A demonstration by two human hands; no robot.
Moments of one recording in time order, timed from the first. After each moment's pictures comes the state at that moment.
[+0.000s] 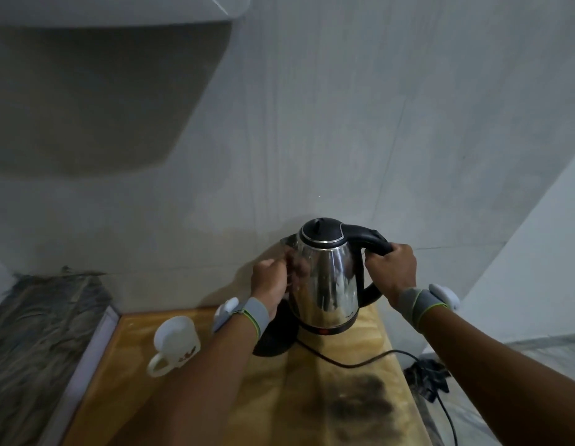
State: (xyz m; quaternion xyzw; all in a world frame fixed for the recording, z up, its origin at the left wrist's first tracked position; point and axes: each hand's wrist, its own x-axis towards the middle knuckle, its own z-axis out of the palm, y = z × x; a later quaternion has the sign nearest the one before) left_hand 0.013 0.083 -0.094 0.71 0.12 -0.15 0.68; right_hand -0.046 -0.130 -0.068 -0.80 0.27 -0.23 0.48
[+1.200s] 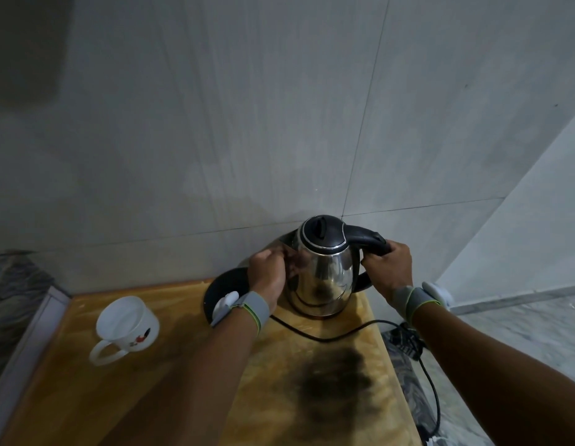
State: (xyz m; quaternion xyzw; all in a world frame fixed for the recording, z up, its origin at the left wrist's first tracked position) left_hand 0.019 0.021 -0.186 0.72 0.15 -0.16 0.66; right_hand -0.050 -0.190 -0.177 -0.80 0.28 -0.21 0.49
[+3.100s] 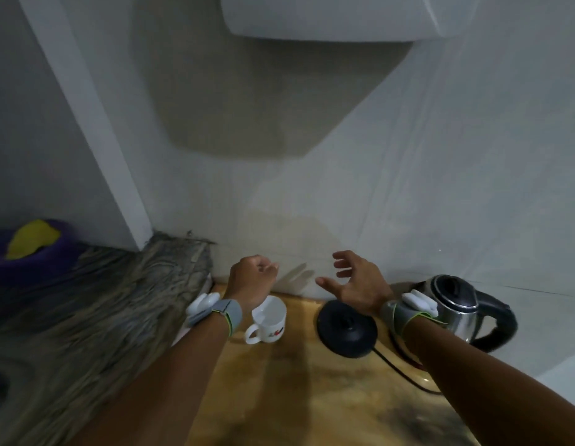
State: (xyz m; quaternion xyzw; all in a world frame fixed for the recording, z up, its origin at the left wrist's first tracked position) left_hand 0.004 0.325 -0.085 0.89 0.09 -0.01 0.46; right_hand -0.002 0.080 -0.075 -0.92 -0.05 0.00 0.38
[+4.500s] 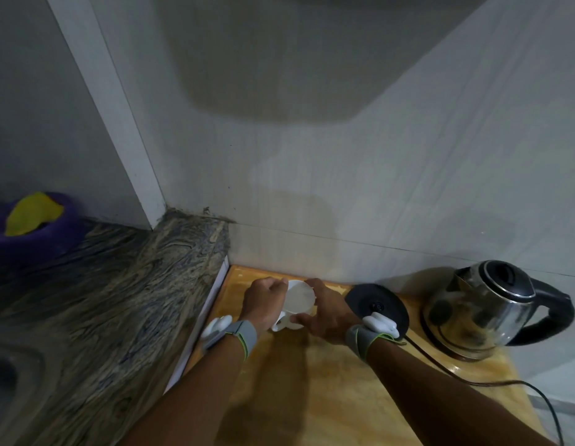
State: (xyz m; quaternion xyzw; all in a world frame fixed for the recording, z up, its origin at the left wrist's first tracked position) left_hand -0.010 0.356 -0.171 0.85 0.13 -0.07 0.51; right_hand -0.010 0.192 -0.181 -0.93 -0.07 0.13 0.34
